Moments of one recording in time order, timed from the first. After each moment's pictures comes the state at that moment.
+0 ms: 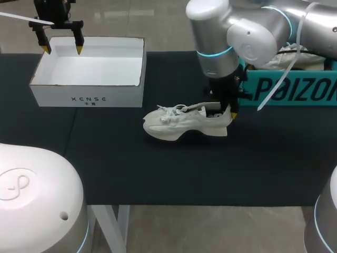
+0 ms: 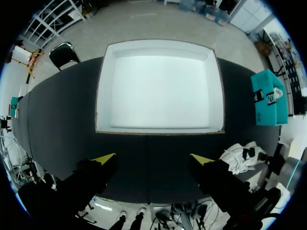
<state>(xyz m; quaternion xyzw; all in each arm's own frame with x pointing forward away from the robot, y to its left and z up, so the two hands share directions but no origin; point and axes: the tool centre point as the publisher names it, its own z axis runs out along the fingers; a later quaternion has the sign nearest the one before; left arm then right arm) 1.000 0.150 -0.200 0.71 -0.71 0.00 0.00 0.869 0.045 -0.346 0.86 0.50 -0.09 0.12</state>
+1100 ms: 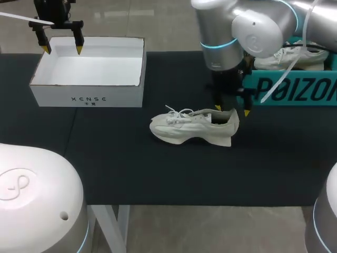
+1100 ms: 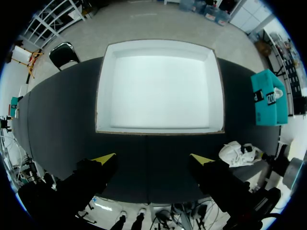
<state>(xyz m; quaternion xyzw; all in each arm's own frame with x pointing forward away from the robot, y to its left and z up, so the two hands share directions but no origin) 1.000 0.150 -0.200 0.71 -0.71 0.00 0.00 0.872 0.043 -0.315 0.85 0.52 -0.08 0.12</state>
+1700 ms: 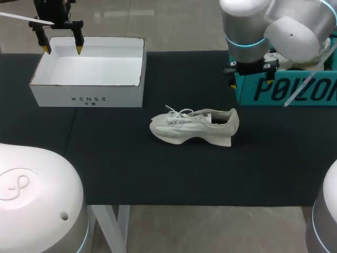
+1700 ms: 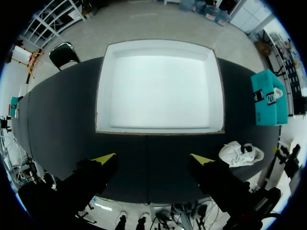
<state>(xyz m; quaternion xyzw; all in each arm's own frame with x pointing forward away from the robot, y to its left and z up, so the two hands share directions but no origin) 1.000 0.150 -0.200 0.71 -0.71 0.00 0.00 0.919 -0.012 -0.258 0.70 0.68 0.04 0.22</state>
